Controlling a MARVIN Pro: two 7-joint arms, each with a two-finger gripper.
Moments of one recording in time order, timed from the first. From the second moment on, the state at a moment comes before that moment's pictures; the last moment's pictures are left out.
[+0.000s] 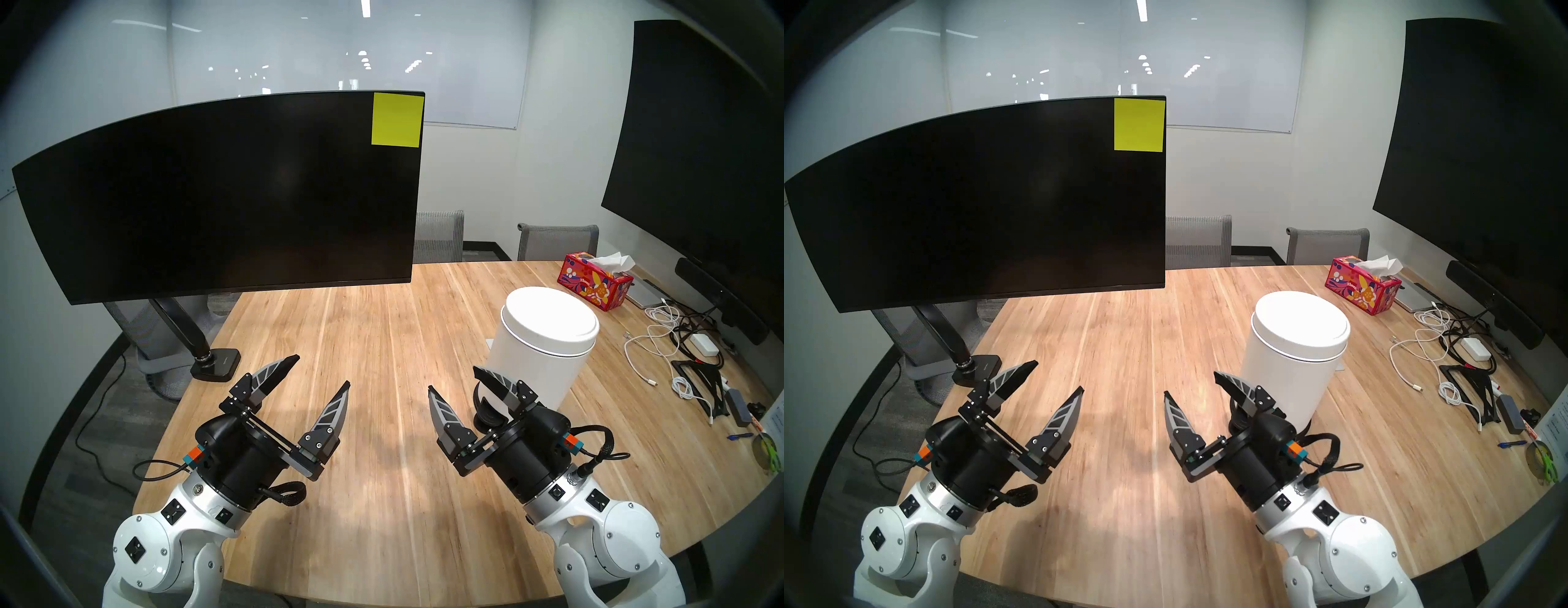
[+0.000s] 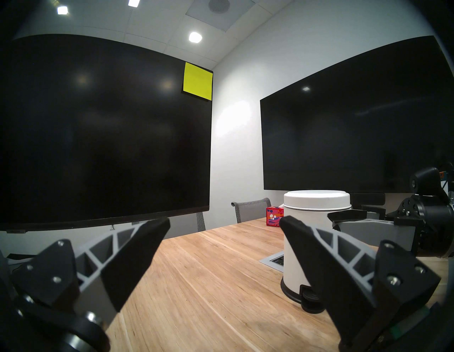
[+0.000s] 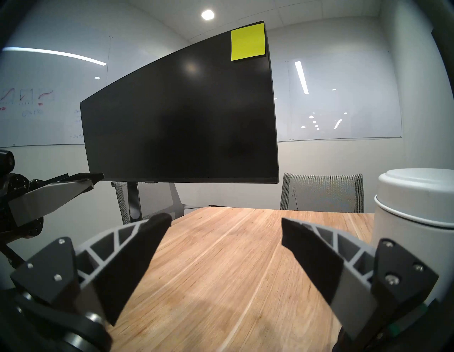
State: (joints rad) left arm 2.33 -1.49 -1.71 -2.35 -0.27 -0.20 -0.60; right arm -2.25 -1.34 1.50 -2.34 0.20 -0.05 0.37
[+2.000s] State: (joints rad) left arm 1.91 -1.57 -1.49 -2.22 -0.41 0.05 -0.40; right arm -2.41 -1.34 1.63 -2.38 0.26 -0.16 0.45
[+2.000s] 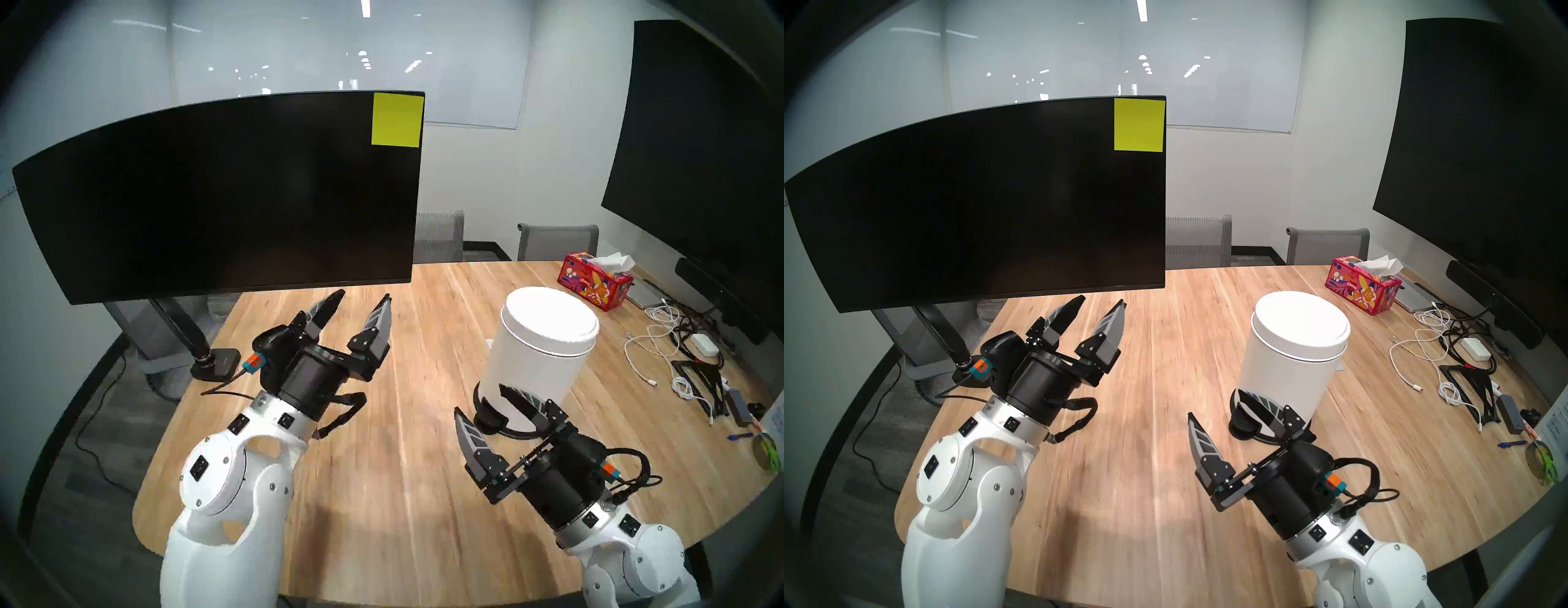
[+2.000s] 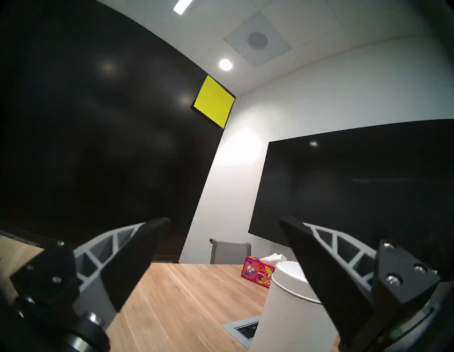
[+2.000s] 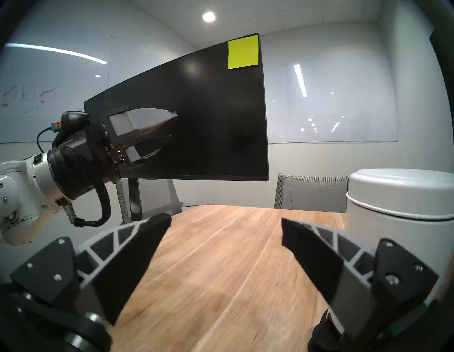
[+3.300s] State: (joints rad) left arm 1.50 -1.60 -1.40 -2.01 -0.46 0.19 -0.24; right arm -2.40 -1.36 1.66 -2.36 0.28 -0.16 0.49
